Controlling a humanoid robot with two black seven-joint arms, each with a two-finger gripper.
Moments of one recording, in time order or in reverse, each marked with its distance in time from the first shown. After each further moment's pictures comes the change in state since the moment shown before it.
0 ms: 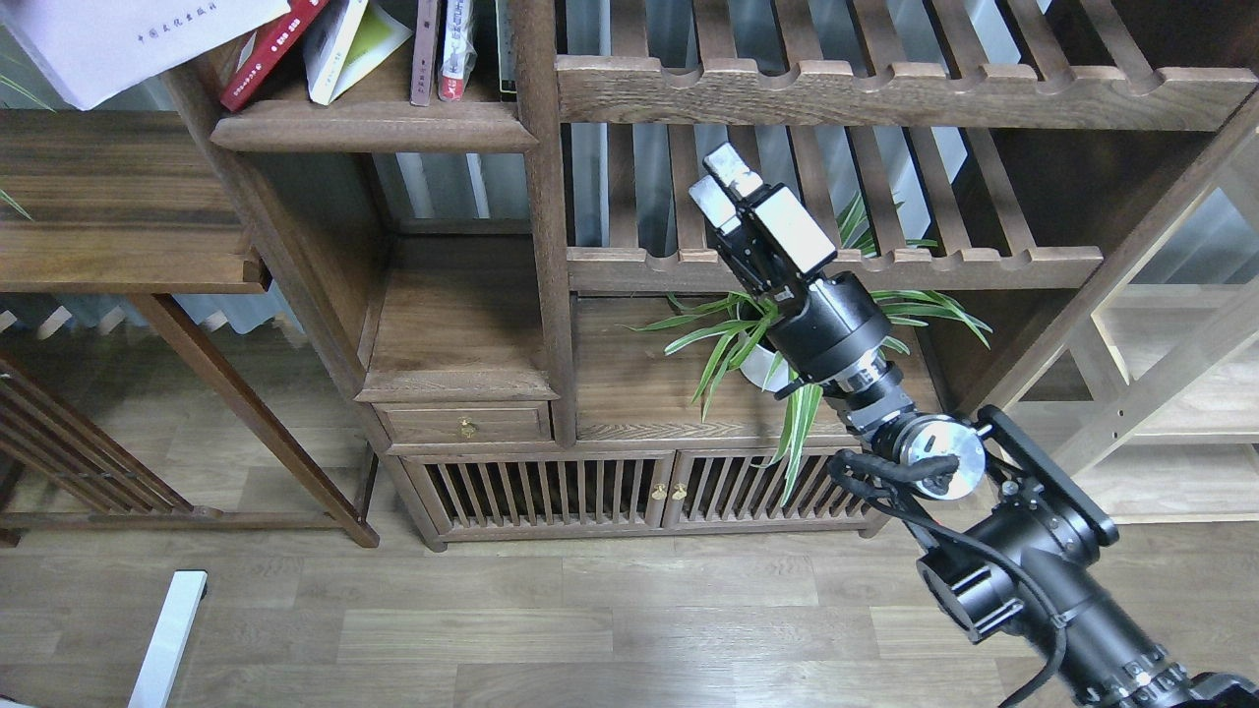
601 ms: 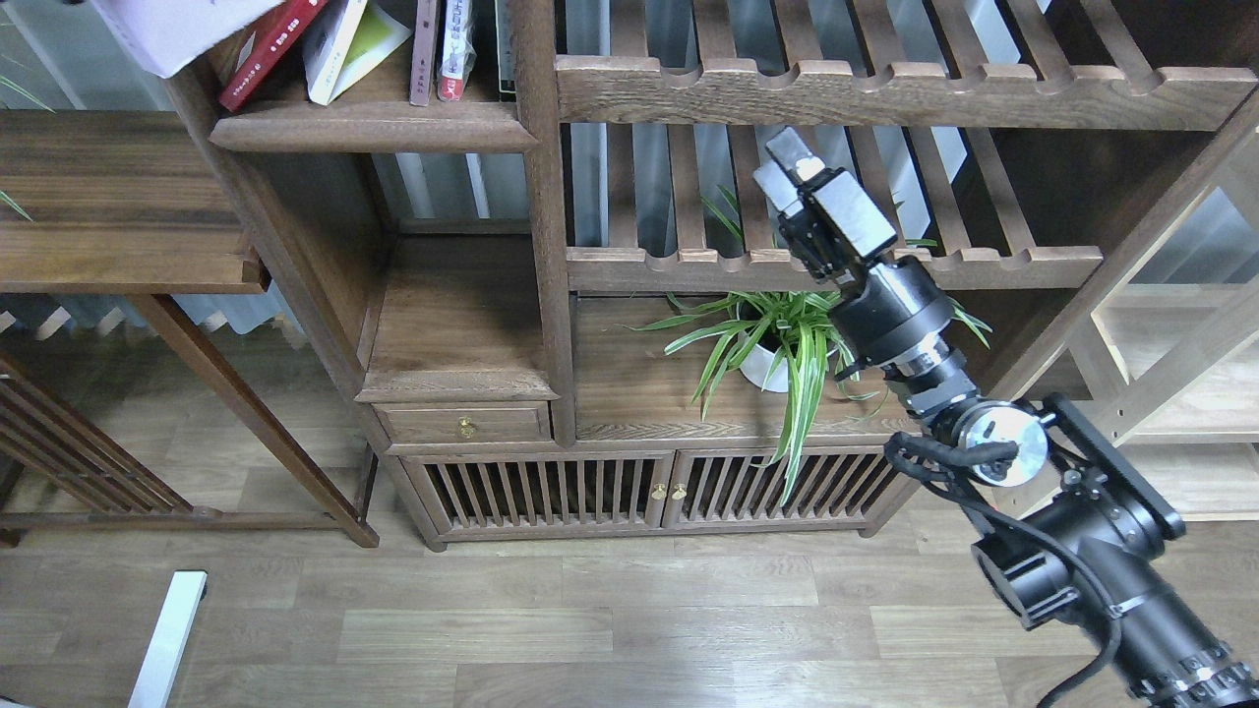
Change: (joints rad) left arm -0.003 -0.208 -0.048 -0.109 0.288 0.179 -0.042; right arm -0.016 -0.096 0.066 0.000 0.001 0.000 0.002
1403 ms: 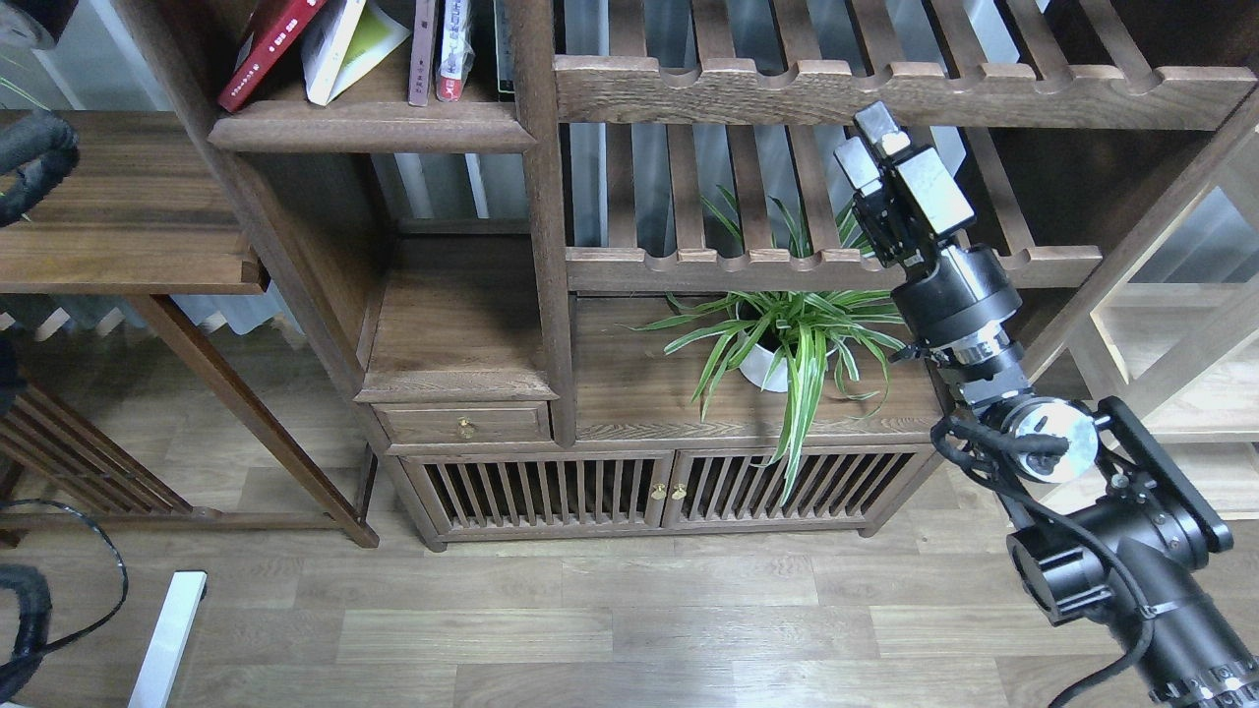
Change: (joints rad) left arm -0.150 -0.238 0.092 0.025 0.319 0.318 -0.022; right arm -0.027 -0.009 0.113 -0.018 0.005 0.000 0.002
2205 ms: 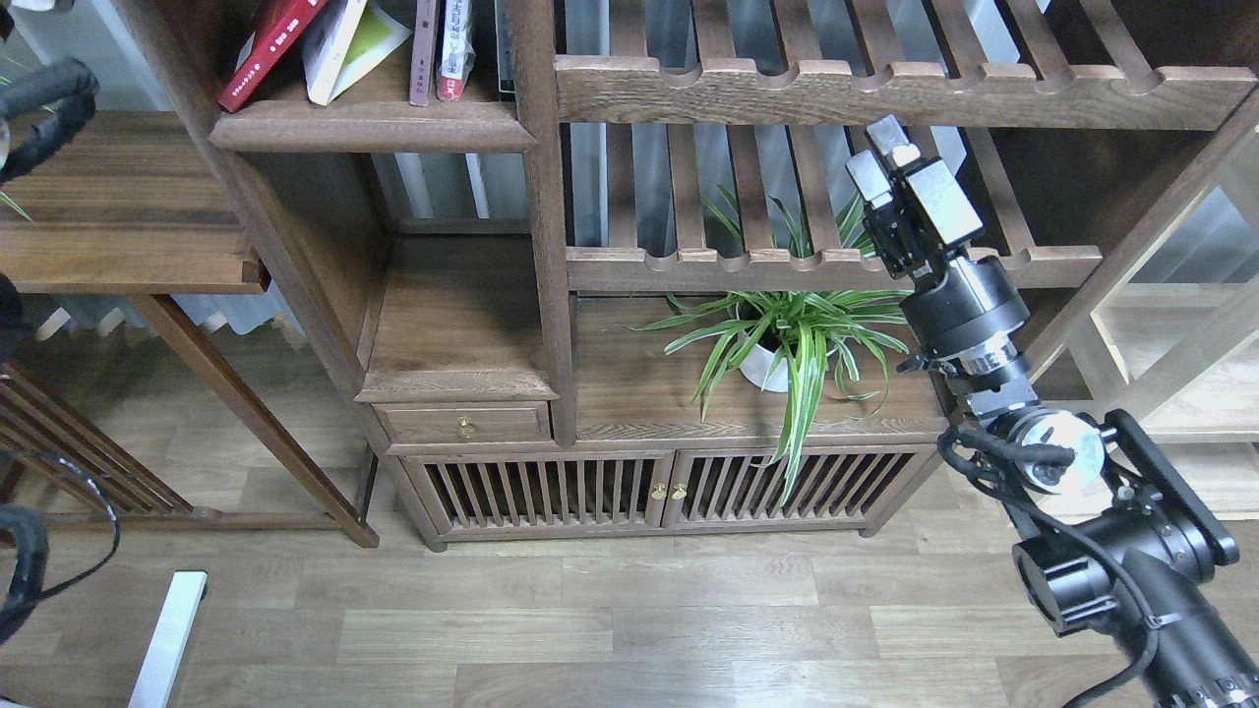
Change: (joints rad) left arm -0.164 0.015 0.071 0.243 0.006 -0.001 -0.019; right arm -0.029 0.000 0.017 -0.006 0.002 0.000 0.000
